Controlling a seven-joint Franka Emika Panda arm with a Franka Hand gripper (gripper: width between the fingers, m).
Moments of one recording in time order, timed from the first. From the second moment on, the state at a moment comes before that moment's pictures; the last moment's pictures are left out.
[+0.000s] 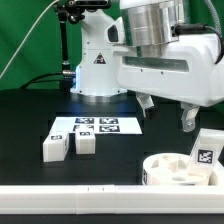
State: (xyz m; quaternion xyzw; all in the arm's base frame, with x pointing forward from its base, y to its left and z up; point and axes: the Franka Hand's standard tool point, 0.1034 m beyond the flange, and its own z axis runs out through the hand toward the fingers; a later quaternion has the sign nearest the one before) arm 0.611 0.059 0.097 -0.86 0.50 0.05 0.08
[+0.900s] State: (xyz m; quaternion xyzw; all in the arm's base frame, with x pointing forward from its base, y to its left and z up) arm 0.594 0.022 0.093 -0.99 0.13 0.07 0.01
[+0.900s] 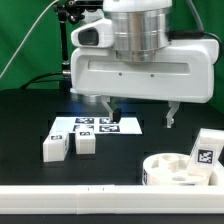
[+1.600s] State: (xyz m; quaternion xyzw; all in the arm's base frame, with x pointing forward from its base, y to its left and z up) arm 0.584 -0.012 0.081 -1.00 -0.04 0.06 0.00
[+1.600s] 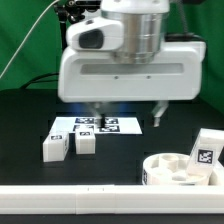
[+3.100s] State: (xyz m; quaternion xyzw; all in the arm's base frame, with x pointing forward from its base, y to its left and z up) arm 0.518 -0.051 0.055 -0.93 -0.02 0.37 -0.05
